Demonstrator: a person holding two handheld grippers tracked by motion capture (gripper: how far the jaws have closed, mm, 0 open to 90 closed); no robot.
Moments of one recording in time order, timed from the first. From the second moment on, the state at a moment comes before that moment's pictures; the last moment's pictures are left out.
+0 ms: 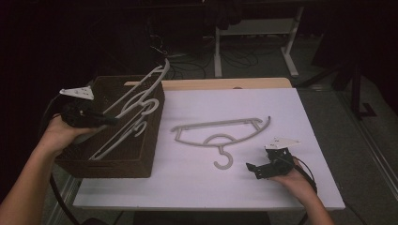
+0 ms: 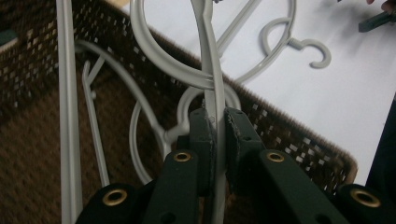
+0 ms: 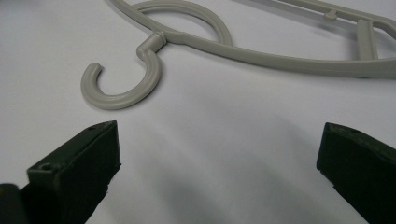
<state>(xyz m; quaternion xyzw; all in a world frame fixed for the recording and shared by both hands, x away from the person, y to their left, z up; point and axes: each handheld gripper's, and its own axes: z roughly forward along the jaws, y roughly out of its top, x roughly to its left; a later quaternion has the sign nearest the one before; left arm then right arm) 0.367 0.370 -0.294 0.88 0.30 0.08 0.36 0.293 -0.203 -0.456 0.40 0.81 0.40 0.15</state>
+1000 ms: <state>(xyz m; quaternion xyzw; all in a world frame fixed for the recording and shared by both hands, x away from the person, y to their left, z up) 0.362 0.407 -0.334 0.86 0.35 0.03 0.36 0.295 -0.202 -0.457 0.41 0.81 0.40 0.15</state>
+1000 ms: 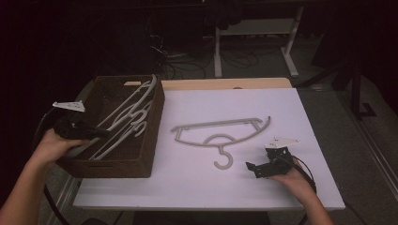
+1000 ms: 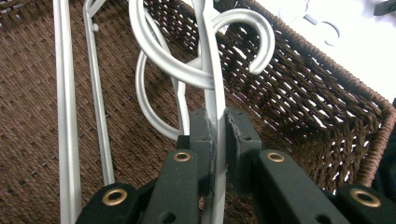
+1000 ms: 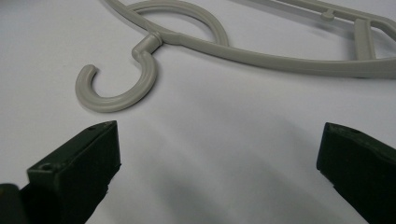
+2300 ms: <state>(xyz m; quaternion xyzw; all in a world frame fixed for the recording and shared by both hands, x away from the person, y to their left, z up) 0.372 0.349 -0.314 0.83 0.32 0.09 0.45 0.295 -0.205 -0.453 0.41 0.80 0.41 0.15</state>
